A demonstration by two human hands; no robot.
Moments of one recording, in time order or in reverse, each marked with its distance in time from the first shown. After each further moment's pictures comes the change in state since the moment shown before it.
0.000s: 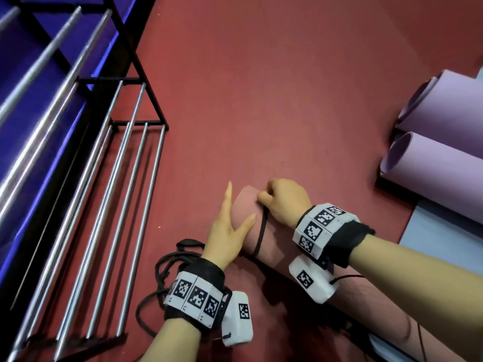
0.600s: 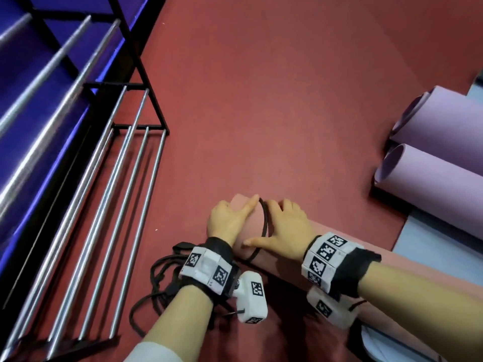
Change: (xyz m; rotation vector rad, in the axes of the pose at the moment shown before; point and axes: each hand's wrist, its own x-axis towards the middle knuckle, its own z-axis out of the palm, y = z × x) left_hand 0.039 0.008 0.014 0.030 0.166 -0.399; right_hand -0.031 0.026 0.021 -0.217 -0.134 -0.057
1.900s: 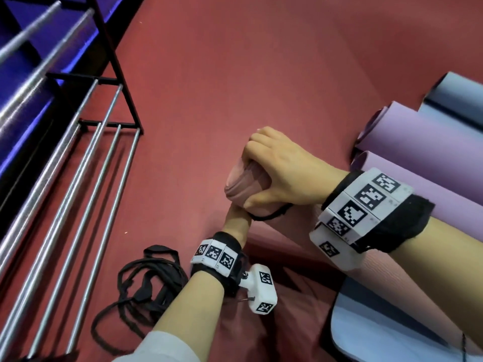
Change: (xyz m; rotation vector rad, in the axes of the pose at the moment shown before) left_hand -0.007 0.024 0.066 -0.611 -0.236 0.050; right_hand -0.003 -0.009 -0.136 -0.225 0.346 -0.730
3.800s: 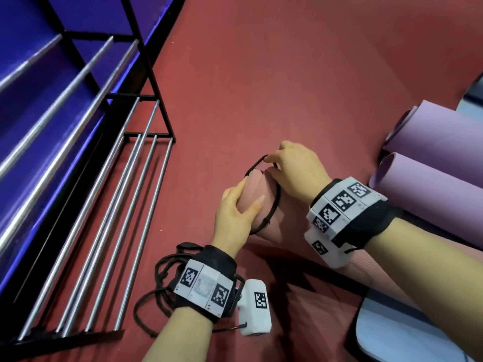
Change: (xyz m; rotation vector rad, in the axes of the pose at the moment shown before) left_hand -0.065 0.049 -0.057 0.320 0.070 0.417; right_hand 0.012 -0.010 0.026 -0.044 -0.061 0.537
